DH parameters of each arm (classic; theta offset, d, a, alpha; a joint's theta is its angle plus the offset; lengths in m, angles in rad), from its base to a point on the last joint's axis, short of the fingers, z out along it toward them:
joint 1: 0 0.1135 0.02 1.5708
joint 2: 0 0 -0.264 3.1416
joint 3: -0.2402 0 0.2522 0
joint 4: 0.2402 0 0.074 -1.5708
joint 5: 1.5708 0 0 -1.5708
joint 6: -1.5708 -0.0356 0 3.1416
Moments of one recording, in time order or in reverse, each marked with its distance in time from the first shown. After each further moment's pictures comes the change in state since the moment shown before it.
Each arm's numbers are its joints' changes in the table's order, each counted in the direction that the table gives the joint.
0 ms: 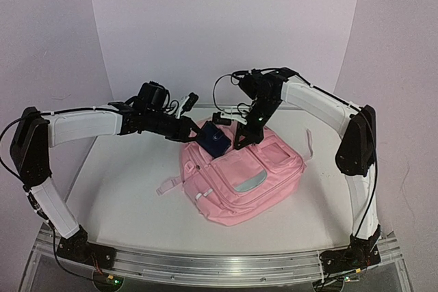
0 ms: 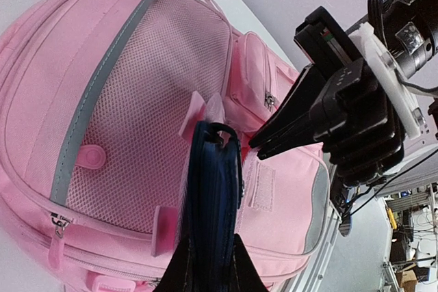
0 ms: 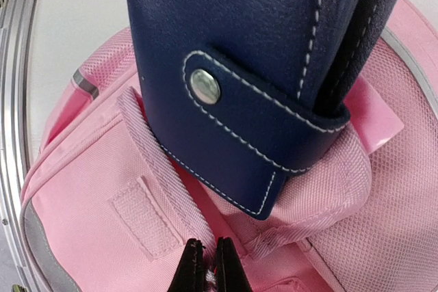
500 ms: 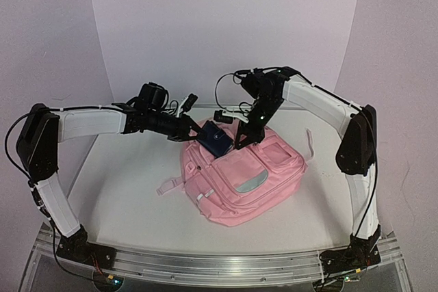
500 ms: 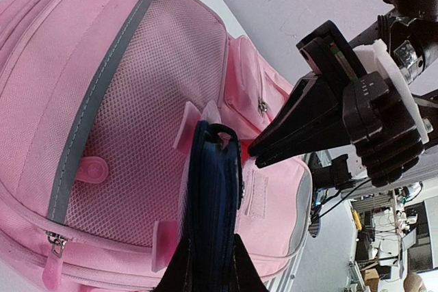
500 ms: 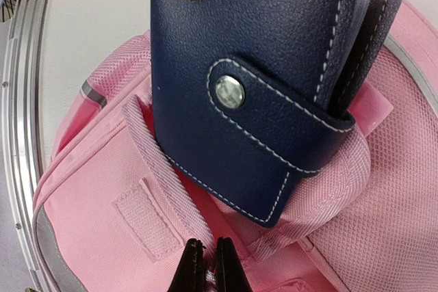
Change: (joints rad) left arm 0.052 -0.076 -0.013 -0.081 0.161 0.087; right arm -0.015 0.000 -0.008 0.019 -0.047 -0.027
